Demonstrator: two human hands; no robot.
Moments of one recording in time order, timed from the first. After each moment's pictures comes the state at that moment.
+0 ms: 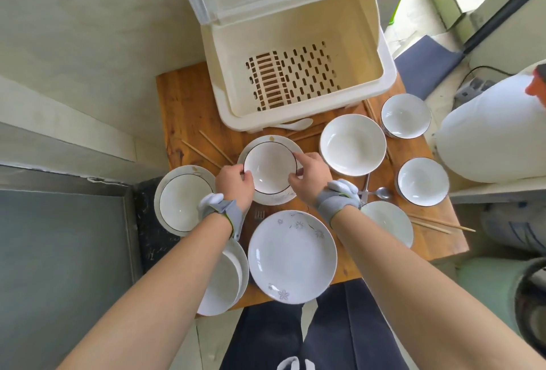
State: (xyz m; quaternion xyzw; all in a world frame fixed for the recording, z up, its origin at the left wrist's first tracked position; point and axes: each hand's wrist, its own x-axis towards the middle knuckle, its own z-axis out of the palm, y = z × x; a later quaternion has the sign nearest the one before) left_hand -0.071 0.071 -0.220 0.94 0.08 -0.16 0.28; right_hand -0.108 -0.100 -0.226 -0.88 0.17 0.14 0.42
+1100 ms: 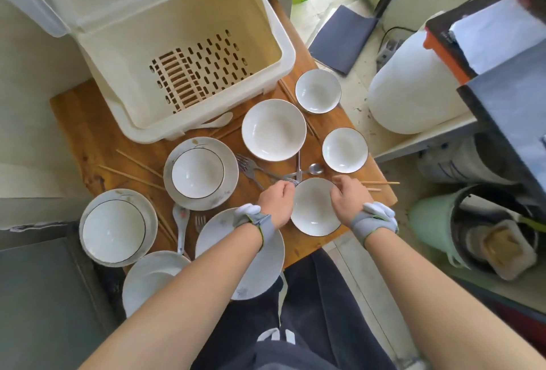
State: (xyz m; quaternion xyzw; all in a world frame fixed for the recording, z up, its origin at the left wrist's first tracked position) left_hand -0.164 -0.098 -0.242 0.86 -0.08 -0.40 0.30; right_hand -0.255 -0.253 -0.245 -0.84 0.41 0.19 0.30
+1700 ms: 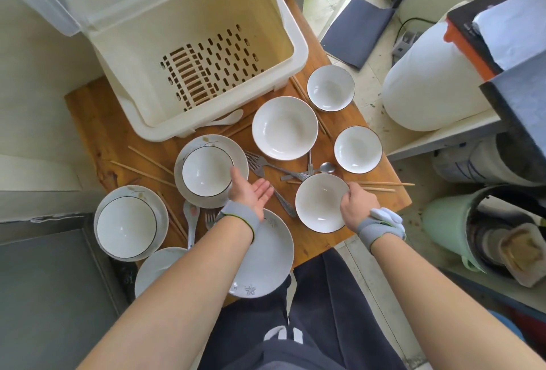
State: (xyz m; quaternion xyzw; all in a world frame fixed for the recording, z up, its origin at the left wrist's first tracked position) left_hand -0.118 -0.064 -0.246 0.48 0.47 -0.35 0.66; right_hand -0.258 -0.243 -0.259 -0.82 0.45 0.24 0.27
